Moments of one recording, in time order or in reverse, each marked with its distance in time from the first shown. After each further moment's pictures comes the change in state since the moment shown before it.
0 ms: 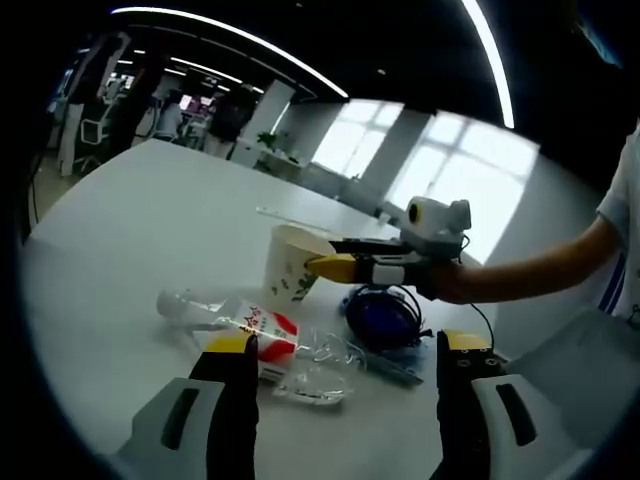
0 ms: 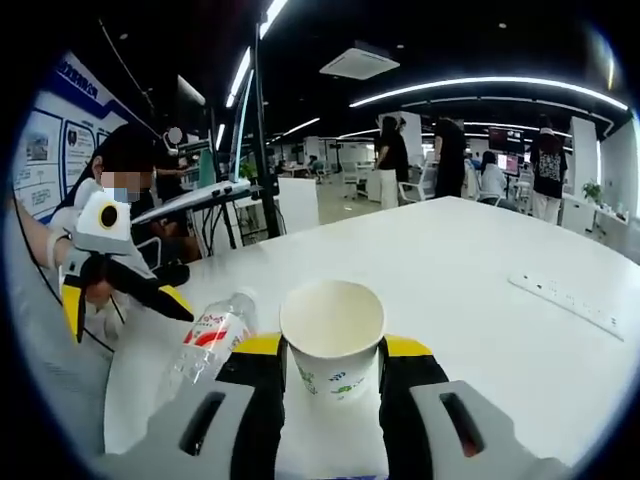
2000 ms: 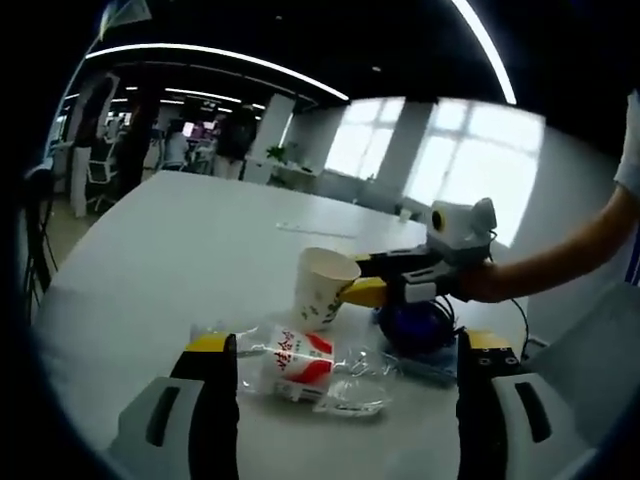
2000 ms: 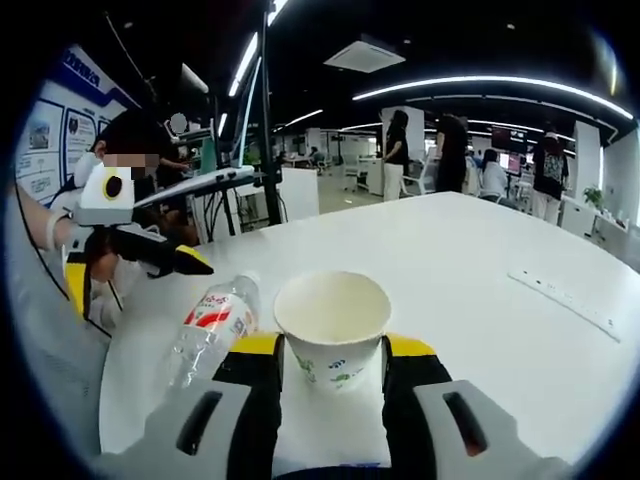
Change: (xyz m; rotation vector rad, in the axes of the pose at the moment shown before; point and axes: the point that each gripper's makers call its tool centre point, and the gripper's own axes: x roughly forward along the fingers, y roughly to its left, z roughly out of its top) left arm 0.000 0.020 0.013 0.136 -0.019 0.114; right arm -0.004 0.005 -0.014 -0.035 0.034 -0.013
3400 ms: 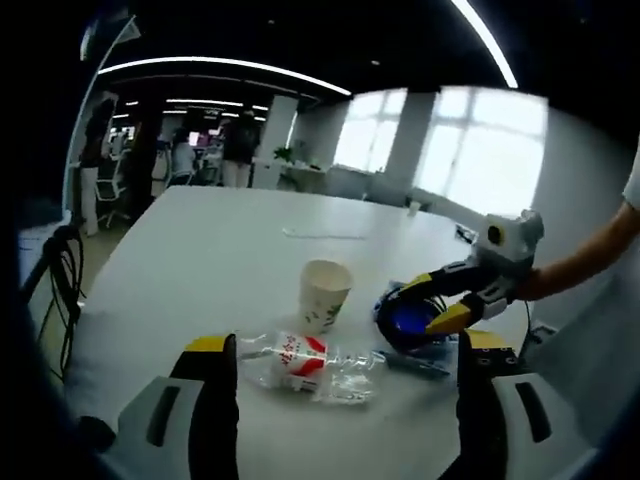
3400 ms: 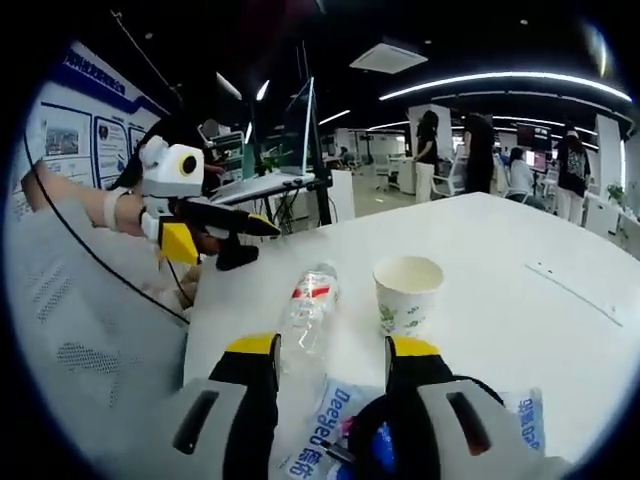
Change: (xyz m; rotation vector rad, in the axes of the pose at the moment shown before) left arm -0.031 -0.020 0.015 0.063 0.066 0.056; right arm -0.083 0.069 -0.012 0.006 0.051 0.141
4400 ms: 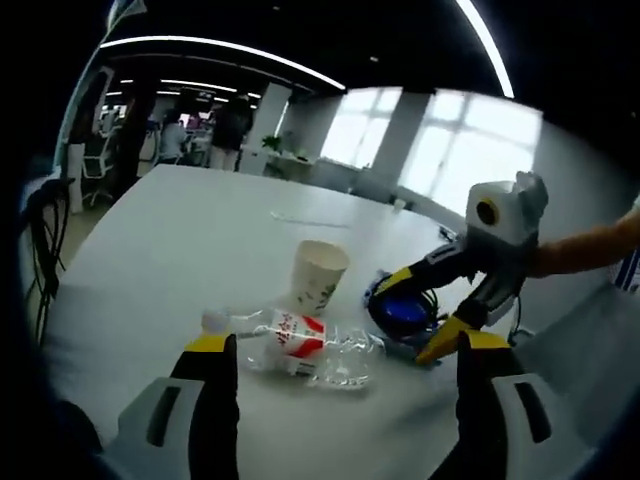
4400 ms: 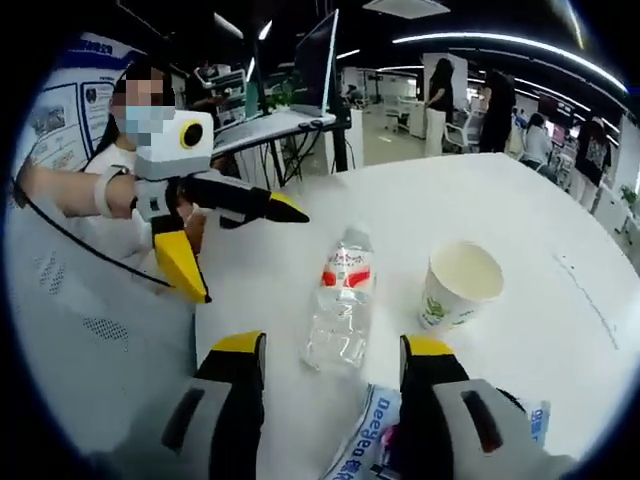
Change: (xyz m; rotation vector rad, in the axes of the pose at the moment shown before) left arm -0.005 0.010 -0.018 -0.058 -0.004 -0.089; right arm 0.045 0.032 -0.002 -0.074 0.356 -0.006
